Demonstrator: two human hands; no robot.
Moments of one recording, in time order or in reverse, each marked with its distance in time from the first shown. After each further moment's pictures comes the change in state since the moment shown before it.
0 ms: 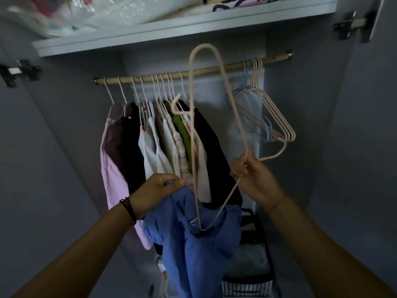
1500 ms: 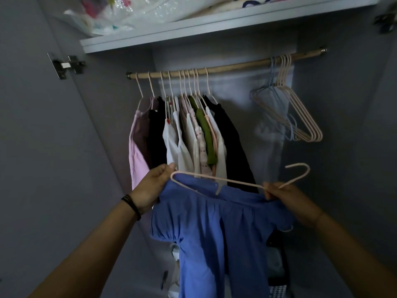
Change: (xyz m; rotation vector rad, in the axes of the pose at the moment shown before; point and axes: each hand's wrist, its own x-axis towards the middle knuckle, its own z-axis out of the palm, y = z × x) left_hand -0.036 -0.010 -0.014 -0.216 0.358 -0.069; right_hand -0.054 -0.004 -0.039 -0.879 0.221 0.214
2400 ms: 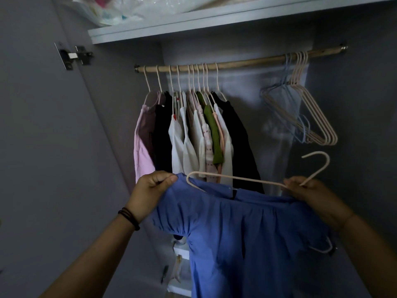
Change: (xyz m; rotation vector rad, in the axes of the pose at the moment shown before) left_hand -0.017 -0.017 -0.016 0.248 0.120 0.214; right_hand 0.000 -0.022 -0.025 -0.043 0.023 0.061
